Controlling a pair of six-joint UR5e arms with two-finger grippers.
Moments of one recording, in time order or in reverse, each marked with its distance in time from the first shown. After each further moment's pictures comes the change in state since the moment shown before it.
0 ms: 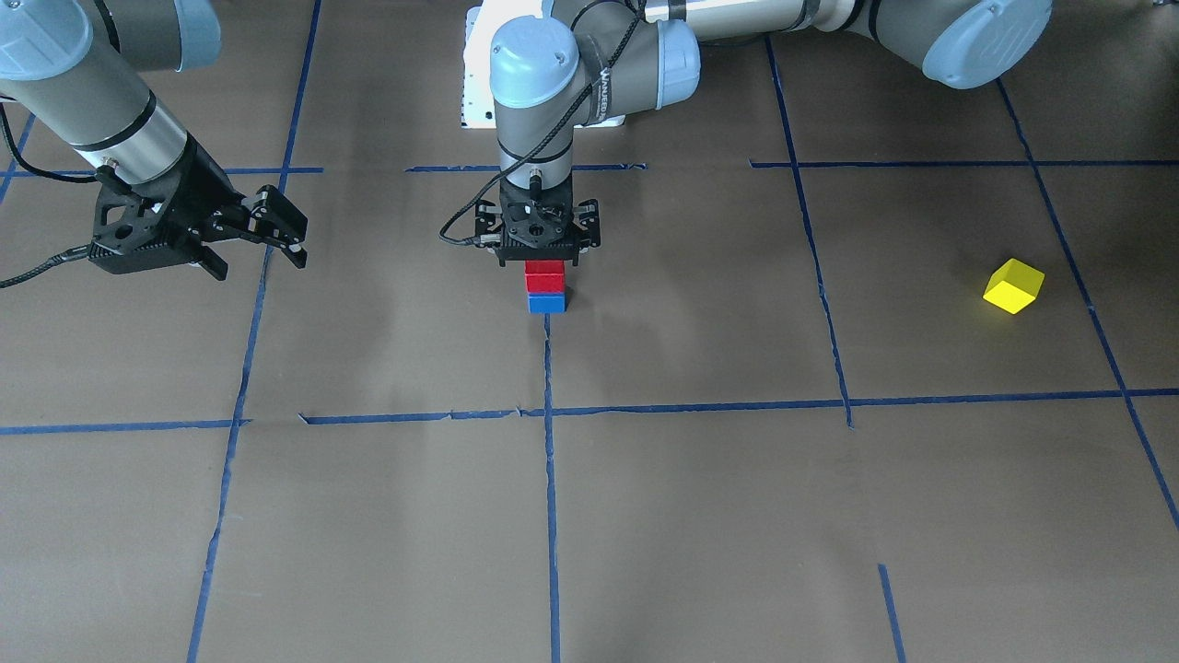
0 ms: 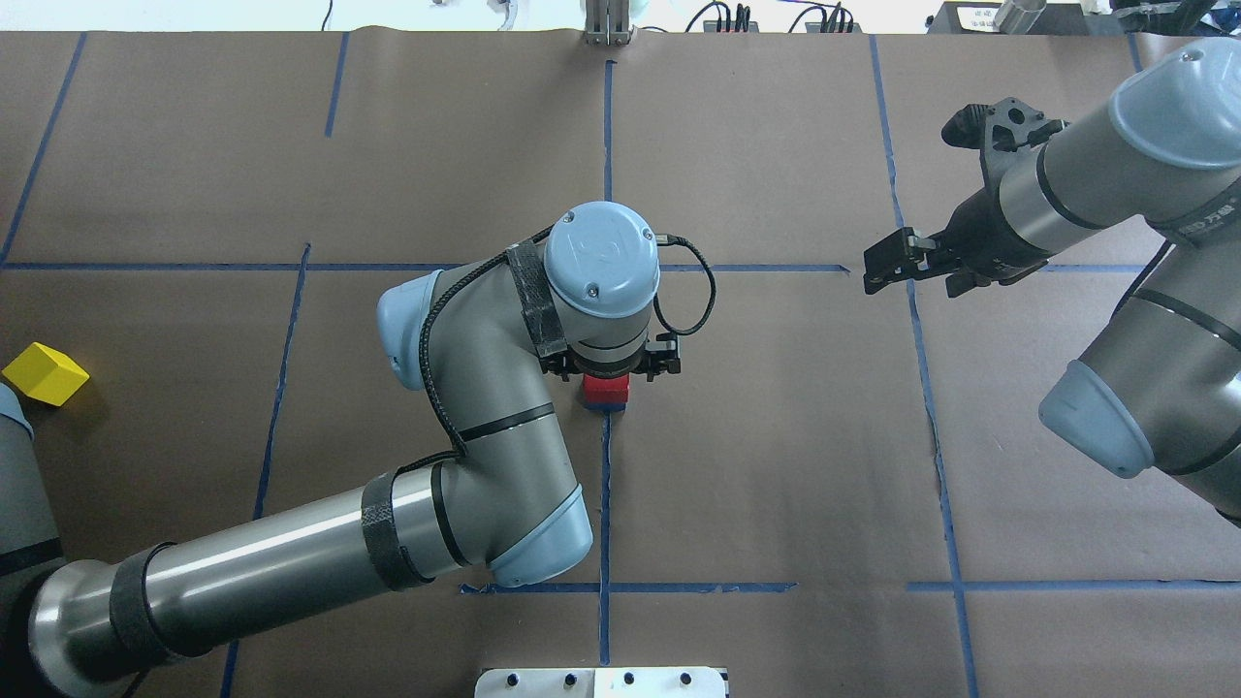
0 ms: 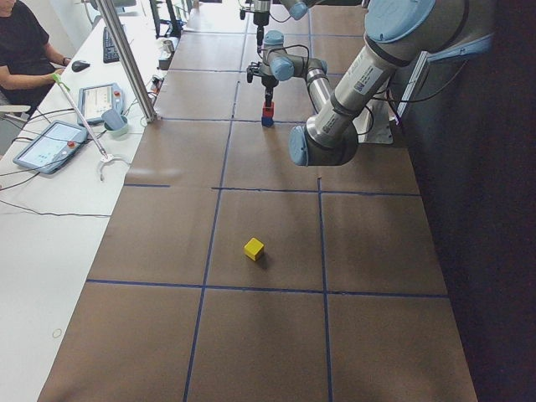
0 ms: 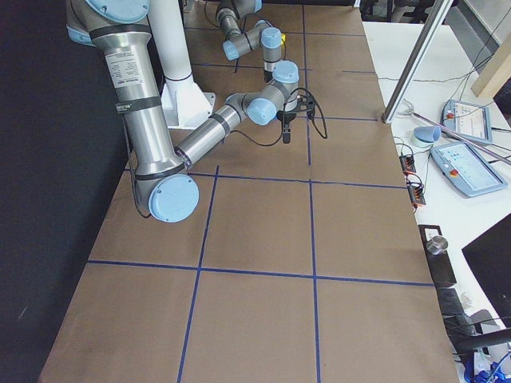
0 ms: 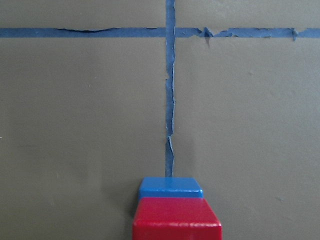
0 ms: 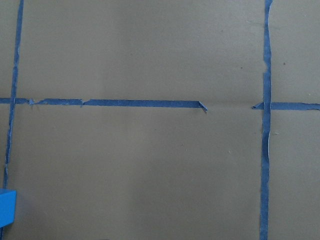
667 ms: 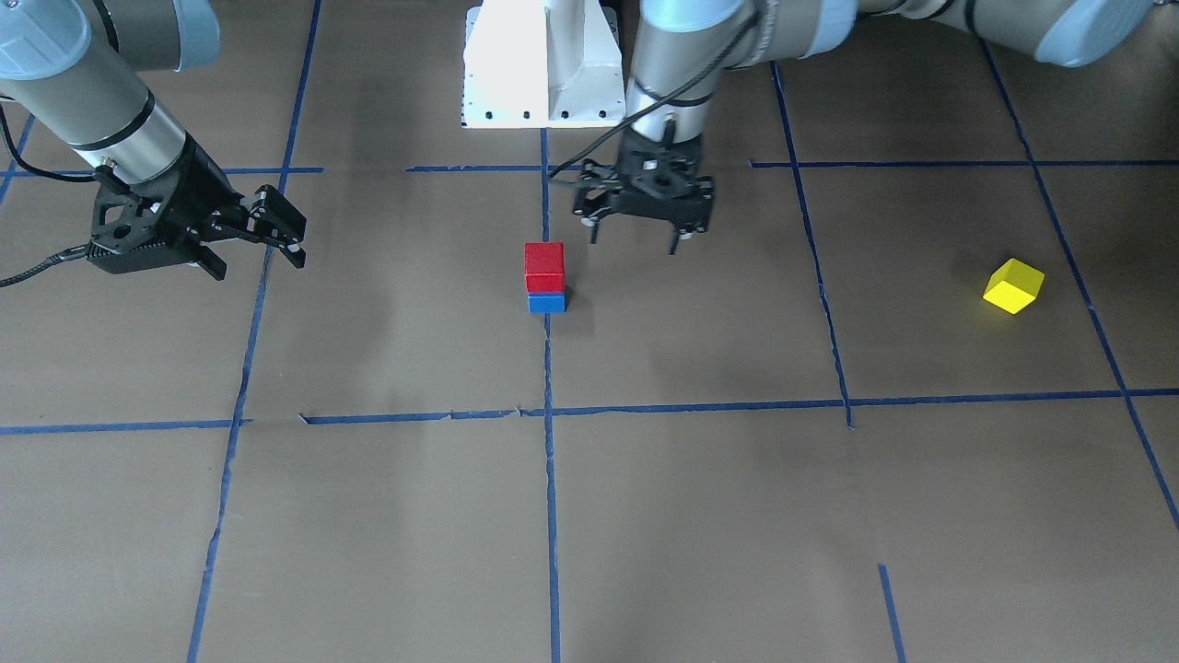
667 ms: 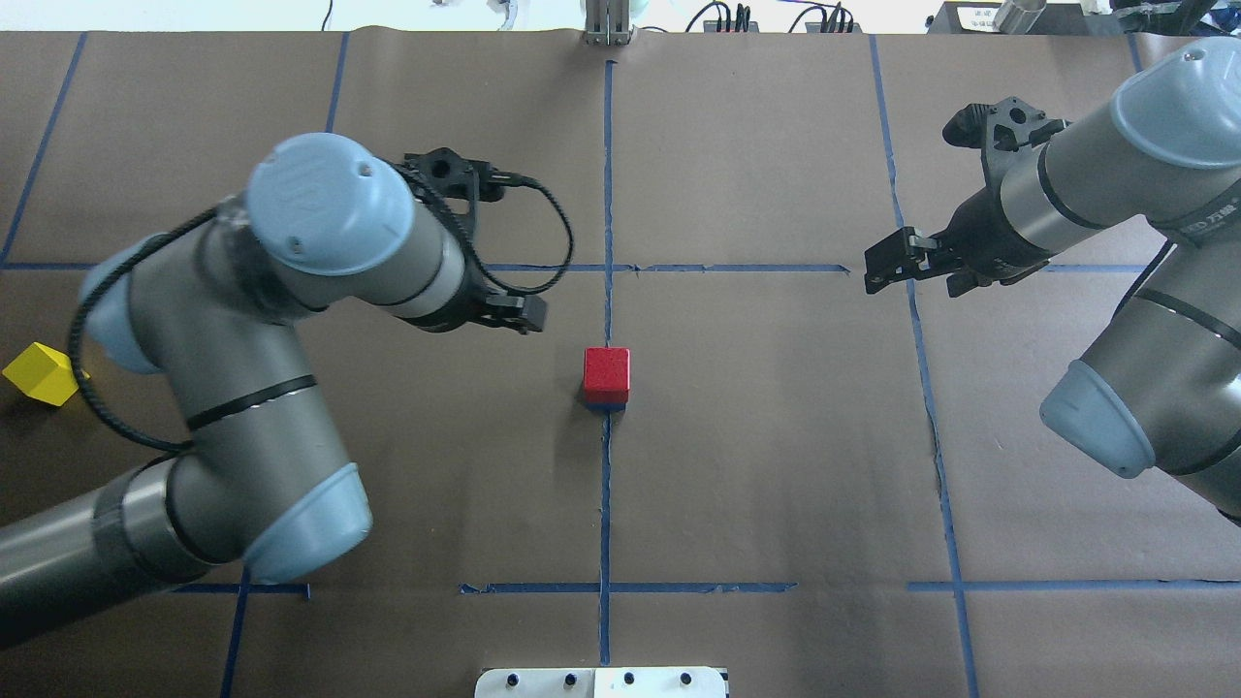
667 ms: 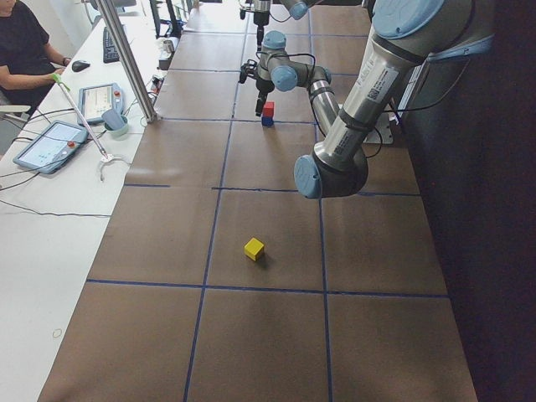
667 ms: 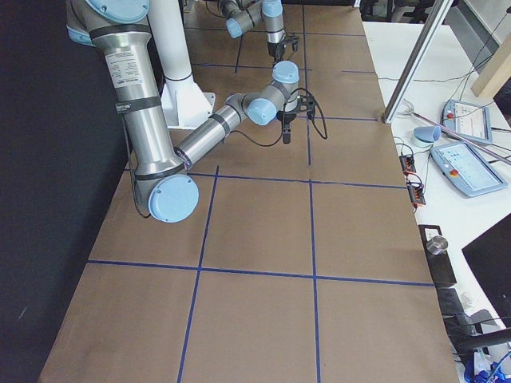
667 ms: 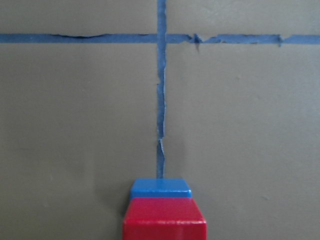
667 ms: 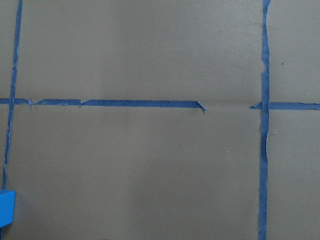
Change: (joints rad) left arm -0.136 0.356 -0.389 -0.004 -0.018 0.283; right arm 0.001 -0.003 0.001 0.000 0.000 0.001
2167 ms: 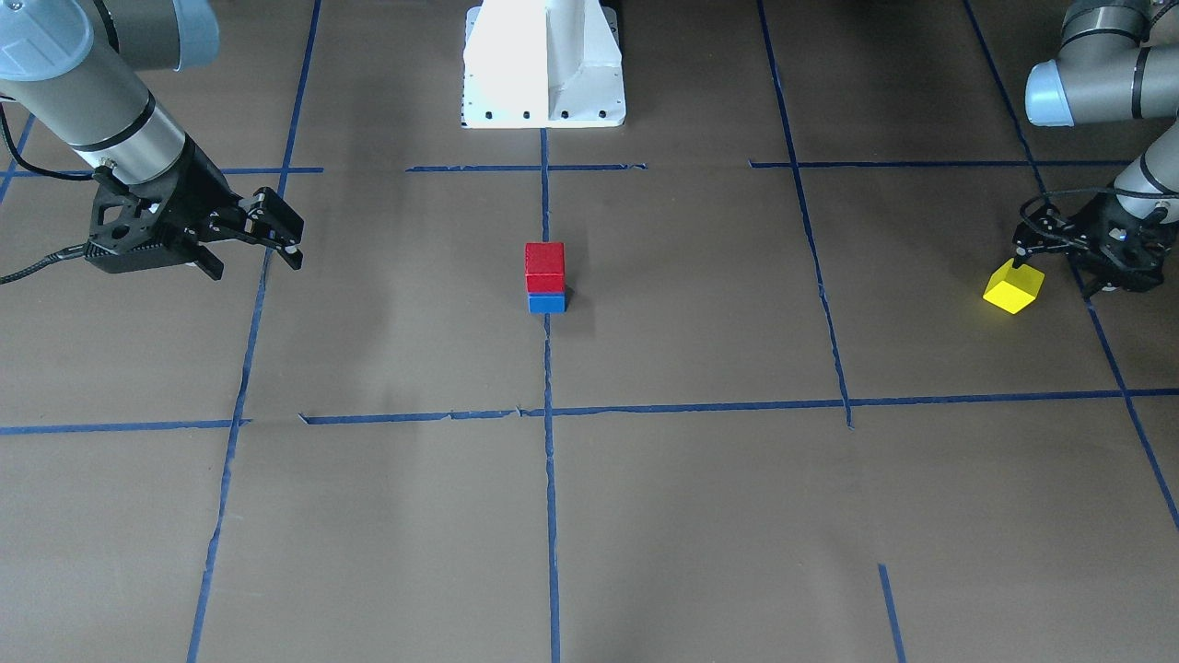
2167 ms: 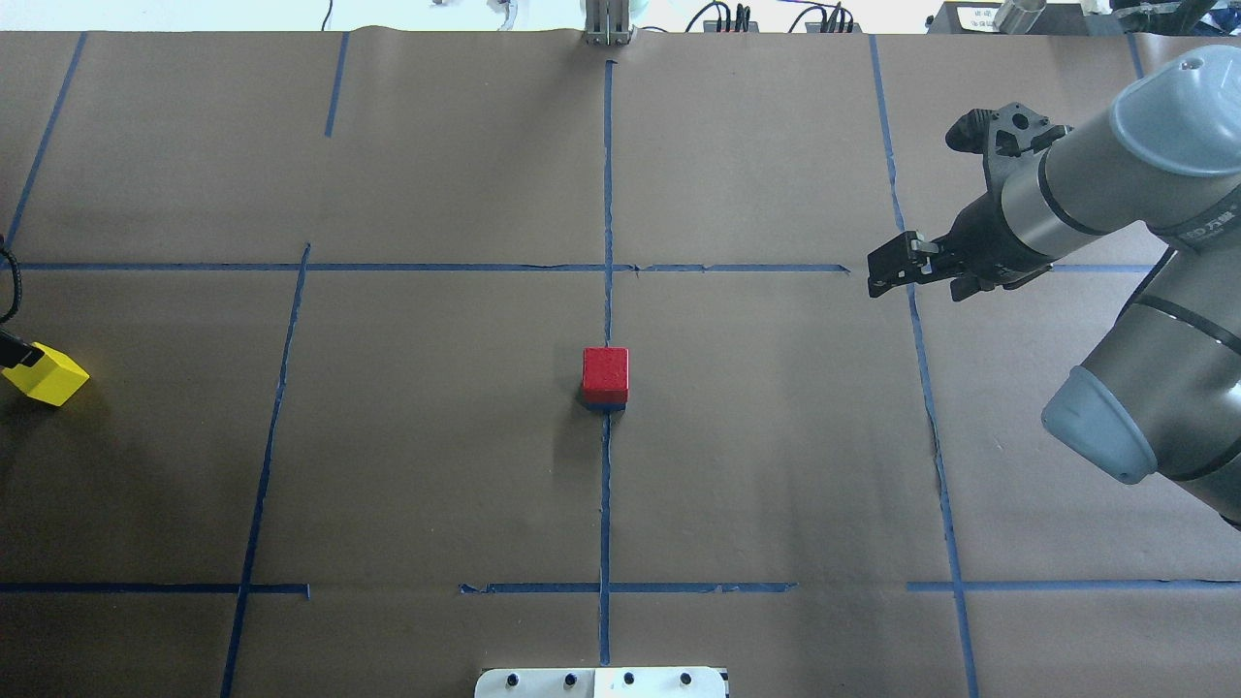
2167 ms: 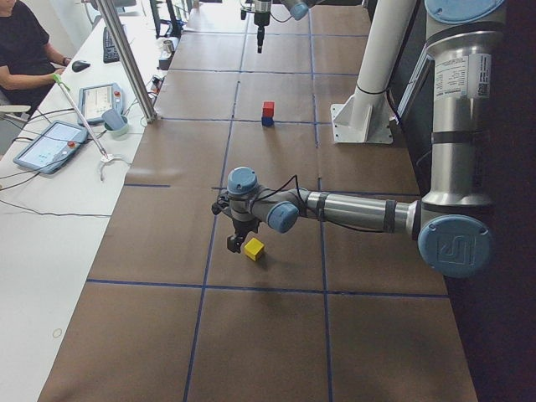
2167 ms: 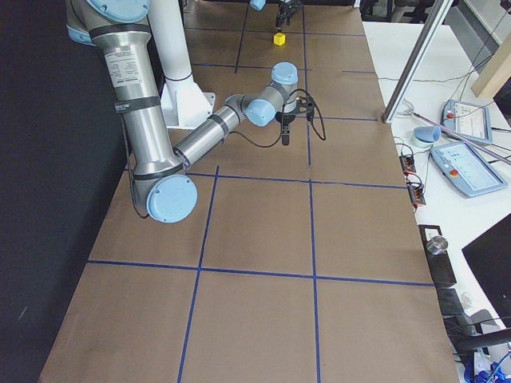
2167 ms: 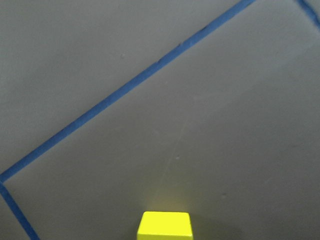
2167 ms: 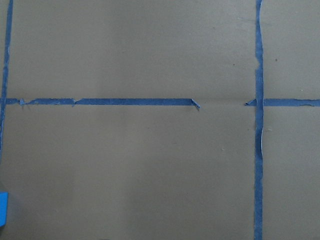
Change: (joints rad) left arm -0.496 0.622 0.295 -0.484 -0.364 0.909; right arm -0.009 -0.010 0.002 0.000 -0.012 0.011
